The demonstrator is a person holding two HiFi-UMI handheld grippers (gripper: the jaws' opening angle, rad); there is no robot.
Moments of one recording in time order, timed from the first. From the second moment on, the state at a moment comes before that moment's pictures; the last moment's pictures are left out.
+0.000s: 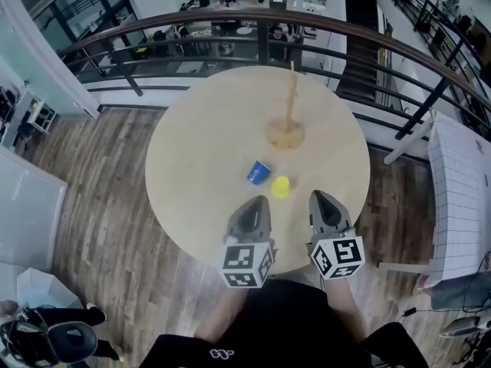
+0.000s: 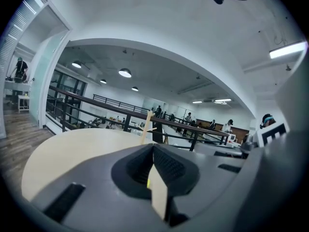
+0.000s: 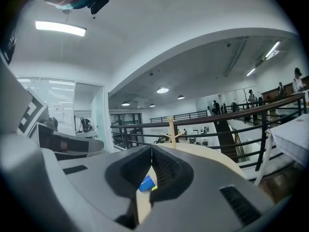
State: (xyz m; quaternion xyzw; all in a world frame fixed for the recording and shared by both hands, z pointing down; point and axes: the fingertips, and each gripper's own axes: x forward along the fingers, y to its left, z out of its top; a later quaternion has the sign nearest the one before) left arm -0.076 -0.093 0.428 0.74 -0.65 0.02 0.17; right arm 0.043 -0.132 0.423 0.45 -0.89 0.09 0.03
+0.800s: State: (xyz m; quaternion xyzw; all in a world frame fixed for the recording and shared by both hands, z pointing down) left arm -0.129 -0.111 0.453 0.69 -0.69 -0.01 0.21; right arm -0.045 -0.181 0.540 0.05 -0.89 -0.03 0.45
